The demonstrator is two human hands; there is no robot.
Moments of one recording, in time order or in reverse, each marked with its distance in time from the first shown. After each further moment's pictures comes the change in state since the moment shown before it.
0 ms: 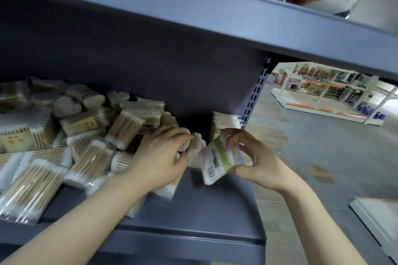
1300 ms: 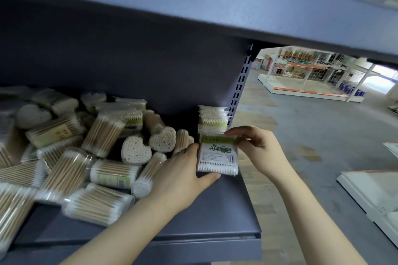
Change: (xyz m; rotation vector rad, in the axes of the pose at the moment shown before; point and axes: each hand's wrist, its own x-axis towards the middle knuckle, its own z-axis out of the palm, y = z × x) left_hand 0.004 0.051 0.044 -0.367 -0.201 -0.232; right_hand -0.003 0.018 -0.010 0.000 0.415 0.139
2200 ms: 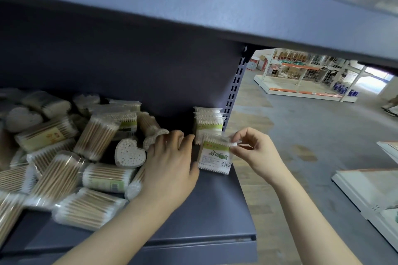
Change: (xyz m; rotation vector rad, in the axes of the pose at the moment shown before) left_hand 0.008 -0.003 -0.006 0.467 0.350 0.177; right_hand 0.002 0.019 -0.006 0.070 0.012 0.098
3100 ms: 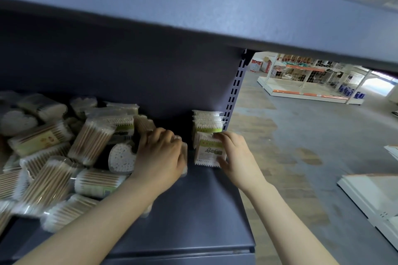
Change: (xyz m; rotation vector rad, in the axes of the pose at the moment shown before) left_hand 0.025 -0.025 0.025 0.151 -0.032 0.072; right_hand 0.017 0.040 0.029 -0.719 -0.033 -0.301
